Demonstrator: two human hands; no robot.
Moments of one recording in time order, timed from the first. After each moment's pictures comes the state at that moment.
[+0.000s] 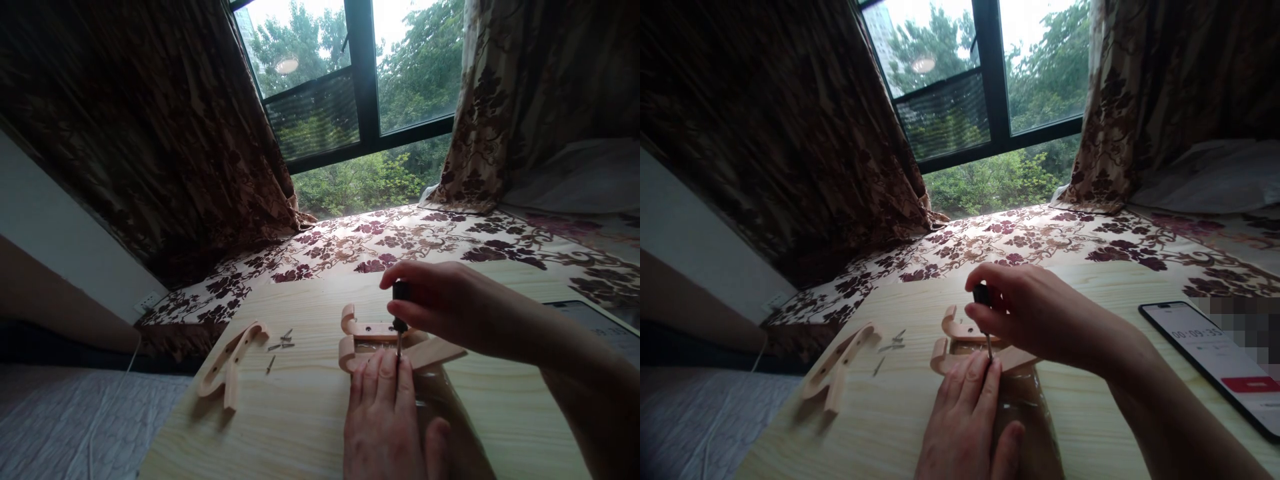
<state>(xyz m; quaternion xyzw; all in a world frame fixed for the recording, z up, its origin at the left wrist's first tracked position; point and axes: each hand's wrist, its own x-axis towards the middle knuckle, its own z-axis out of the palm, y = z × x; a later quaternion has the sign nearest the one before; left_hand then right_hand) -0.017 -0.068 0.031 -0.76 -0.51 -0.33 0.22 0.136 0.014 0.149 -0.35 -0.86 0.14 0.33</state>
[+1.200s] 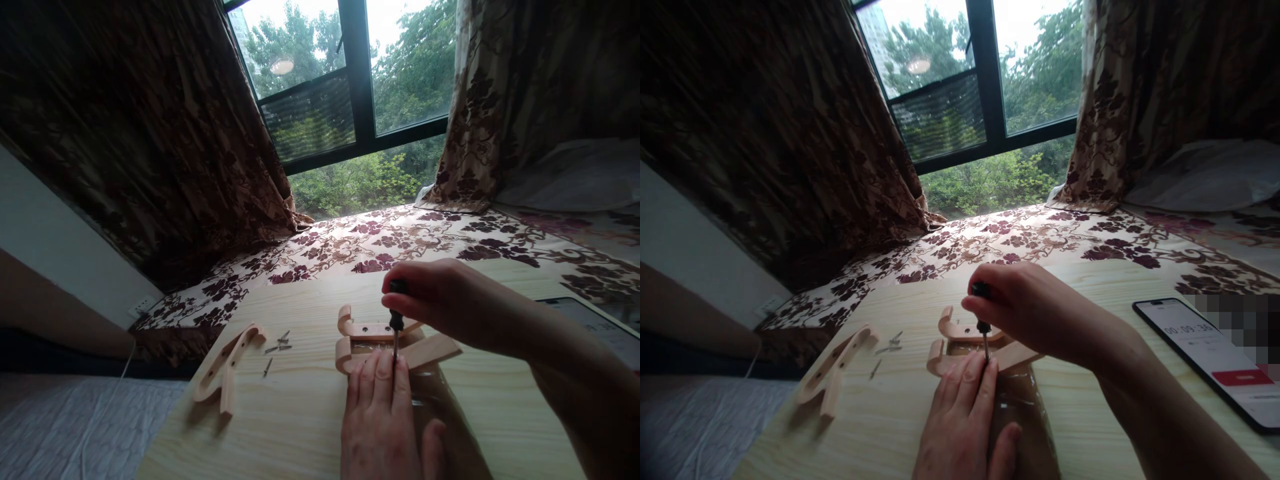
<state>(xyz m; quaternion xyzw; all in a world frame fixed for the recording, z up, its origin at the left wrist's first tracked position) -0.019 -0.067 0.034 -0.77 -0.50 -0.32 0.25 0.136 0.016 0.151 -0.36 -0.86 0.16 0.33</state>
